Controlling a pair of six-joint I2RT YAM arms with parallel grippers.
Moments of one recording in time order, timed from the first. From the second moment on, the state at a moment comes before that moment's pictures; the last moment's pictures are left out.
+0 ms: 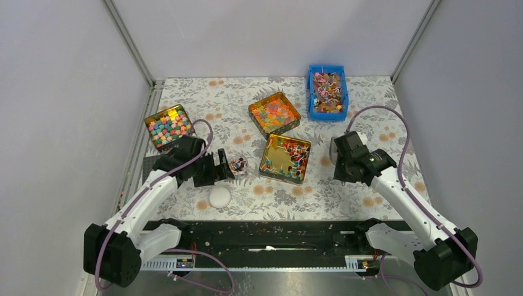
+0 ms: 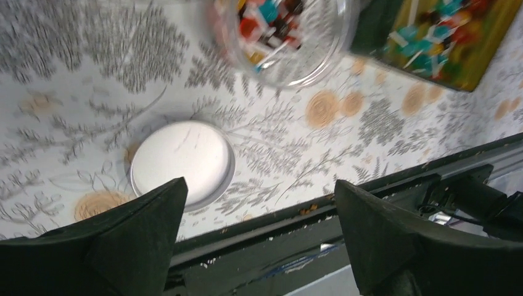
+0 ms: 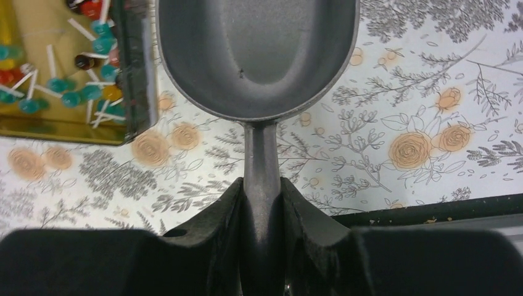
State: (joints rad) left arm -0.33 1.03 0.76 -0.71 0.27 -0.53; right arm 0.47 1.04 0.91 -0.99 0.24 0.60
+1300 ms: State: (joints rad) left arm -0.66 1.44 0.79 -0.77 0.05 -0.60; right arm 0.26 1.08 0.71 -0.80 0.05 0.66
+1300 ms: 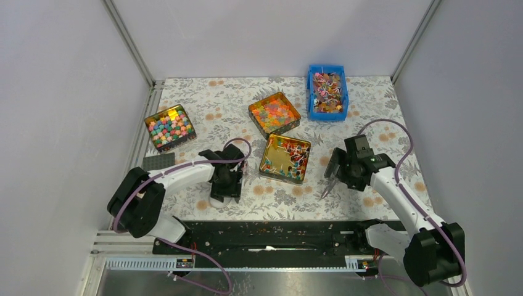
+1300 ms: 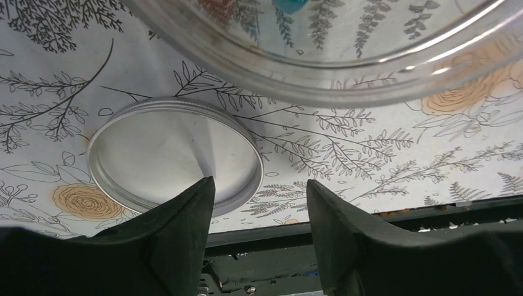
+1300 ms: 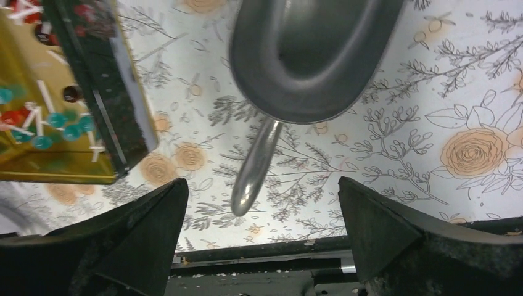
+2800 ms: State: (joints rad) left arm -0.69 0.82 0.96 -0.44 0.11 -0.28; right arm 0.33 1.31 1.37 -1.05 -0.26 0.58
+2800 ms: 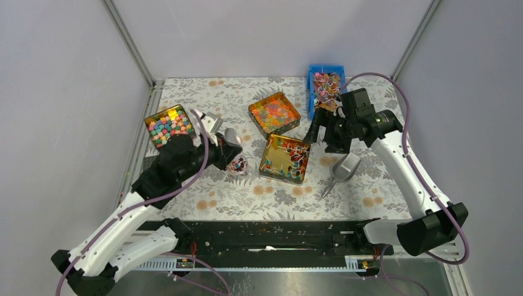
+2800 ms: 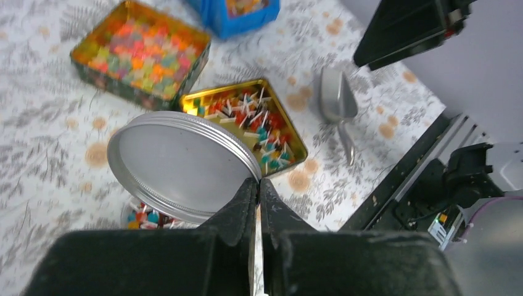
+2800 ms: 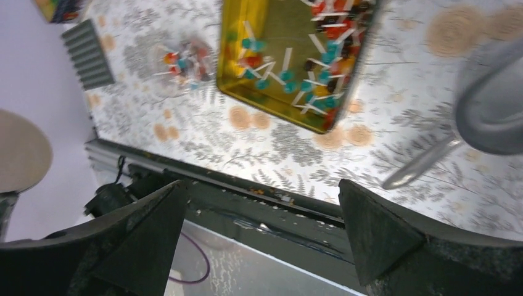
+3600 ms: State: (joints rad) left arm -0.69 0.72 0.70 0.27 0.47 -0.35; right arm 0.52 1.29 1.21 -0.26 -0.77 1.17
